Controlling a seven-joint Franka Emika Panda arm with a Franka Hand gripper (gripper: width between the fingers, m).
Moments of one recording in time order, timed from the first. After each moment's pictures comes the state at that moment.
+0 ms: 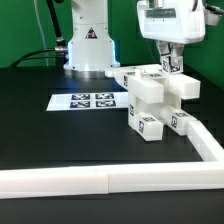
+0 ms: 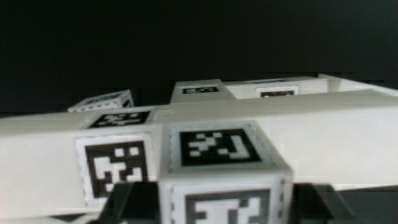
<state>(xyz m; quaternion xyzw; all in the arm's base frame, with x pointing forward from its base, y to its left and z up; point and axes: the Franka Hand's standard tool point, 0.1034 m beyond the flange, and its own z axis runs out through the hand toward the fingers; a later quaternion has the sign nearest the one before) 0.478 0.124 0.114 -0.75 0.66 0.01 0.06</state>
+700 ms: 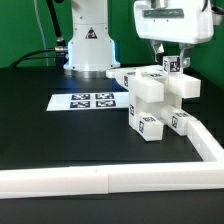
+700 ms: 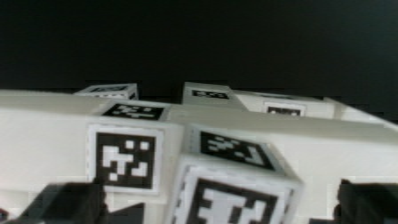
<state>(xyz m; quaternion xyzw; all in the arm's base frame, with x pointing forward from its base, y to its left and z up) 0.477 0.128 0.115 -0.85 0.52 0.01 0.05</state>
